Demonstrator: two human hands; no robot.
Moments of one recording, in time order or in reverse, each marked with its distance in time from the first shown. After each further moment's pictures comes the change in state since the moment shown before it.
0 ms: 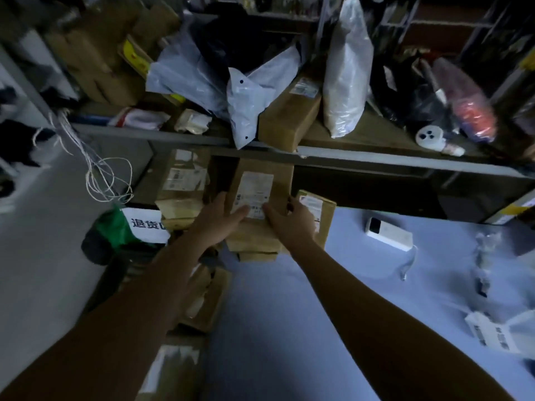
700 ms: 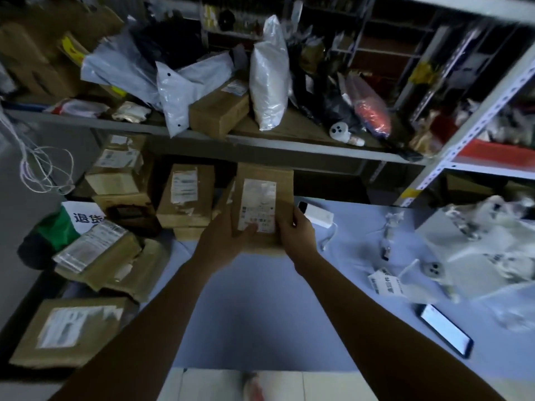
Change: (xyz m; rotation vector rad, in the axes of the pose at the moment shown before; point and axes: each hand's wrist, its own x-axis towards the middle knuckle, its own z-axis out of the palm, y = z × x) left_hand -0.142 0.084 0.169 -0.162 0.077 0.317; right_hand -0.096 0.127 -0.167 0.258 0.041 0.015
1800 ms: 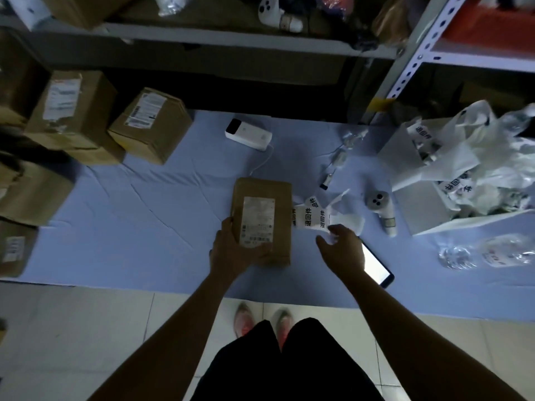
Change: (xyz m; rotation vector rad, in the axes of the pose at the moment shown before) left_hand -0.092 0.021 0.364 0.117 -0.002 -0.567; right_hand 0.016 0.284 -0.335 -0.552 -0.007 0.203
